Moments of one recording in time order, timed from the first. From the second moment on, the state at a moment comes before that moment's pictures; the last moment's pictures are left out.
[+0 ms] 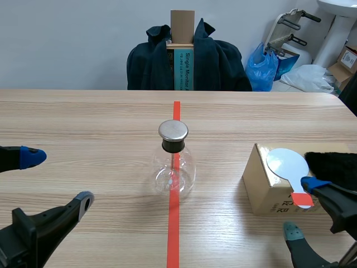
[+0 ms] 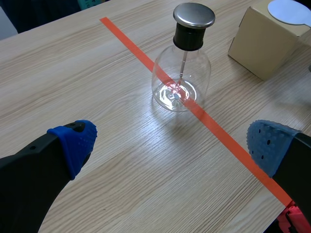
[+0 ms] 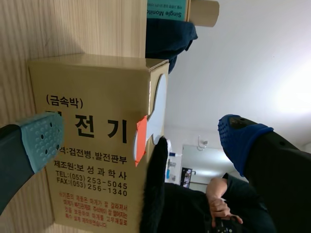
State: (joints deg) left arm 47.9 -32.3 -8.9 119.1 -19.8 -26.3 -0.2; right arm -35.8 12.7 7.8 77.9 -75.8 -38.5 31.9
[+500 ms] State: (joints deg) left arm 47.9 -32.3 -8.9 119.1 -19.8 -26.3 -0.2; right arm -33.8 12.7 3.2 77.9 -76.5 -38.5 18.5
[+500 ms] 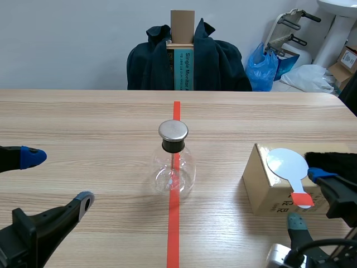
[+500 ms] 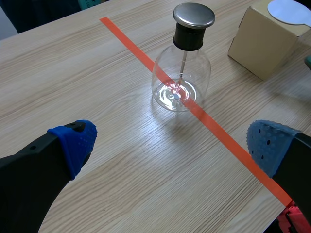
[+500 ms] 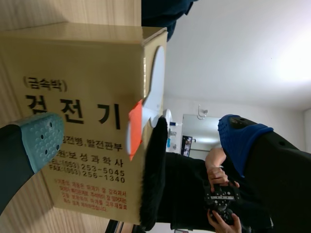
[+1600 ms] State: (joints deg) left arm 47.9 -32.3 -8.9 119.1 -19.8 -26.3 -0.3; right arm -33.6 12.7 1.6 77.9 -78.2 -38.5 14.2
